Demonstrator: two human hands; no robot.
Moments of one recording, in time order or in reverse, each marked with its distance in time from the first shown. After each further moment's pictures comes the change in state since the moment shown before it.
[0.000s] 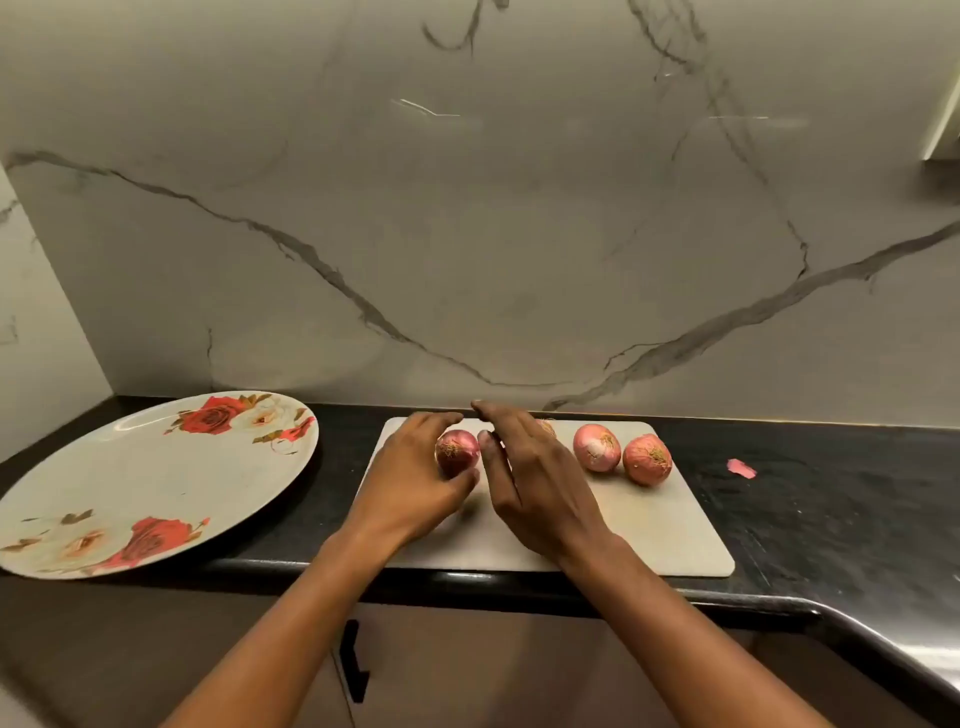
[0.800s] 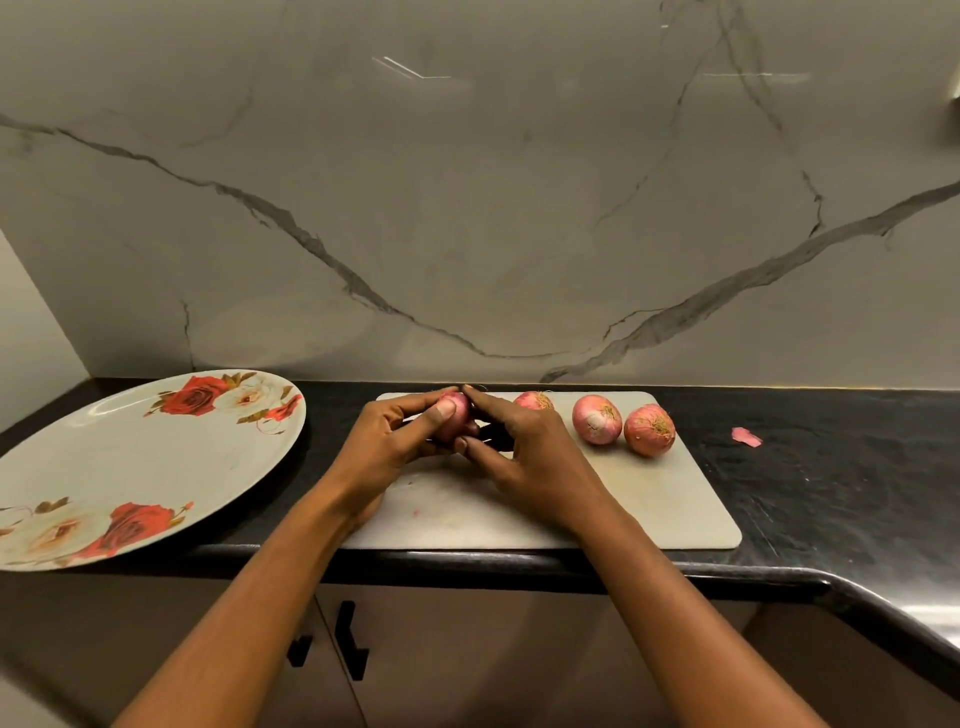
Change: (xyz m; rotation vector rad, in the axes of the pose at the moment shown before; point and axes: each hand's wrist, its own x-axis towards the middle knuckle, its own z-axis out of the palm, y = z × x) left_hand 0.006 -0.009 -0.010 -0.832 -0.154 -0.234; right_hand 0.004 0.021 0.008 0.283 -0.138 0.094
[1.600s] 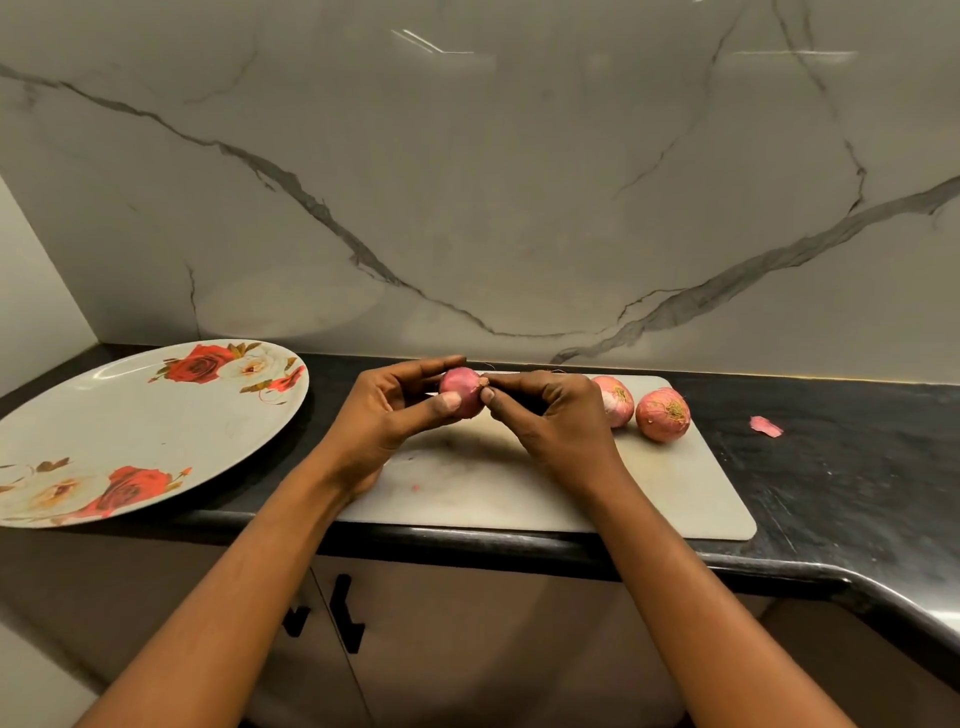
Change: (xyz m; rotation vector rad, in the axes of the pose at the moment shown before) left_hand -0.002 -0.004 -0.006 -0.062 -0.047 0.032; right_hand 0.001 0.013 -0.006 0.248 0.170 0.063
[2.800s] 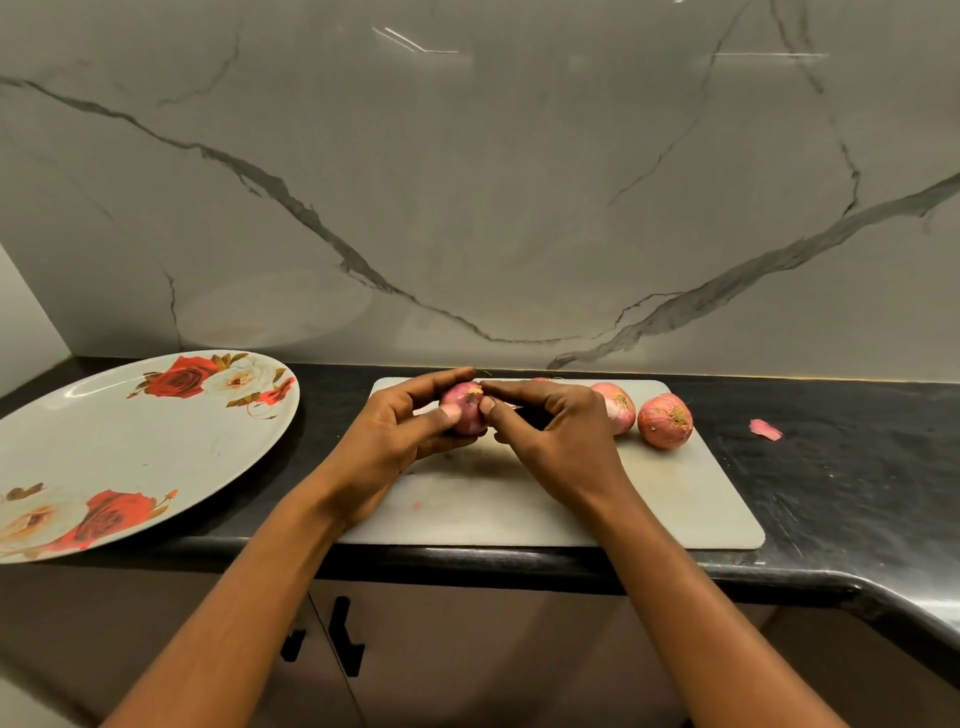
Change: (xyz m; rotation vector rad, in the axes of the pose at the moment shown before) left_hand -0.002 0.004 0.004 -0.042 -0.110 -0.064; right_hand -0.004 -0.007 0.003 -0.017 0.034 0.036
